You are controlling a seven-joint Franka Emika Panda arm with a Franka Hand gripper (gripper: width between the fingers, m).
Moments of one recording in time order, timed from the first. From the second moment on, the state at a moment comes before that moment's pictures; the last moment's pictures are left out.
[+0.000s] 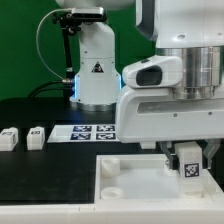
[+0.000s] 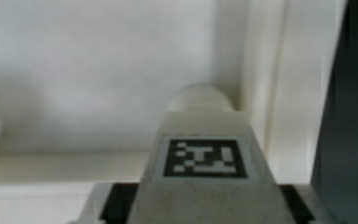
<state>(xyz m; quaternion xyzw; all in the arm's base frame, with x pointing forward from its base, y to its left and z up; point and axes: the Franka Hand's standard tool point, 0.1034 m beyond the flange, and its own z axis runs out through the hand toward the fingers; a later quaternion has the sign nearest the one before) 0.638 0.111 0.067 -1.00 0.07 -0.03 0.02</state>
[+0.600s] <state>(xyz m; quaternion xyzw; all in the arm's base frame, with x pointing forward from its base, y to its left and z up) 0.636 0.114 0.065 -0.86 0.50 -0.02 0.03</state>
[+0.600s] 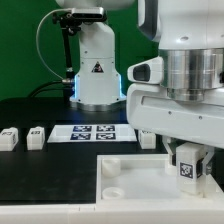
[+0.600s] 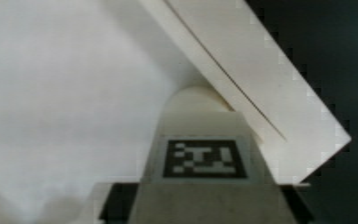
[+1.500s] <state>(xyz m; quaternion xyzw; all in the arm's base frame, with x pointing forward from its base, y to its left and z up) 0.640 0.126 0.065 -0.72 0.69 -0.02 0.07</state>
